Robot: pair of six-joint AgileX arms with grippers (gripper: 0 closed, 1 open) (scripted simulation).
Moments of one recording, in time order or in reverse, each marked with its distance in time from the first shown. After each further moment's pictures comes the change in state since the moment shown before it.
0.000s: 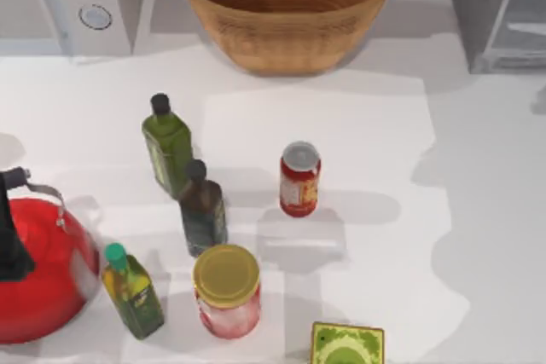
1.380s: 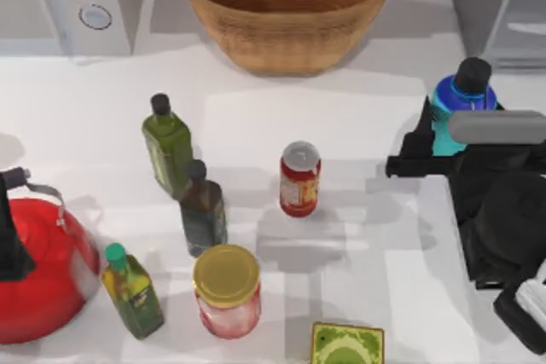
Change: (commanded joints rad) left arm 0.000 0.000 0.000 0.000 0.000 0.000; right arm 0.851 0.164 -0.299 0.460 0.850 0.000
